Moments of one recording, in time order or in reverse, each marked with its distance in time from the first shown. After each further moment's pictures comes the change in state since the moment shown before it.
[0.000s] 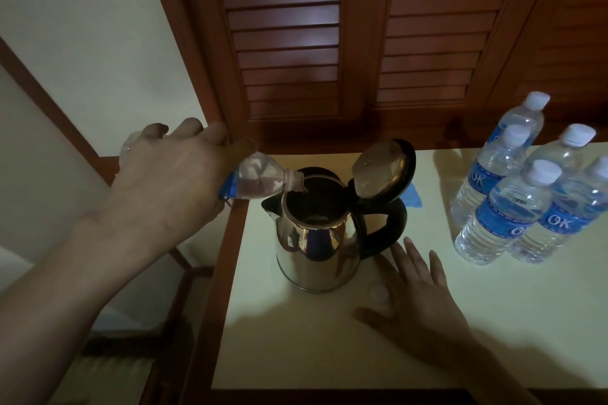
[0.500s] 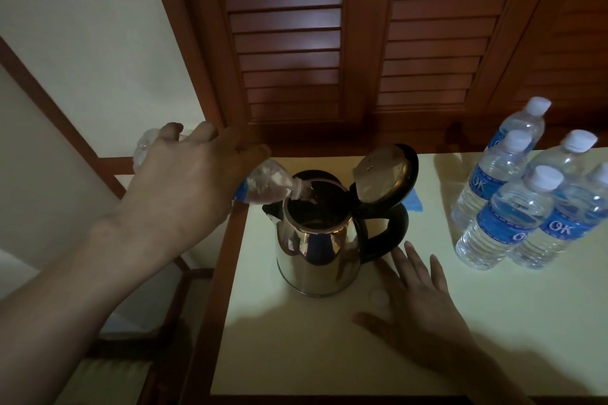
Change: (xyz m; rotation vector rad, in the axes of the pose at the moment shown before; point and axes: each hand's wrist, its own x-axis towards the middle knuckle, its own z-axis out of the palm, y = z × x) left_hand 0.005 0.004 0.012 -0.088 0.207 0.096; right_hand 0.001 0.001 0.002 -0.030 -0.016 -0.001
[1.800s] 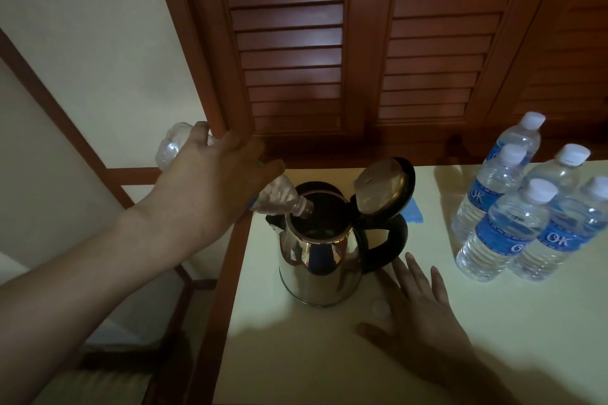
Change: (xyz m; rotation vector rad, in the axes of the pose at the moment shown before) left_hand 0.015 0.004 -0.018 0.121 -0.274 0.070; right_hand -0.002 -0.002 -0.002 0.043 0.015 0.012
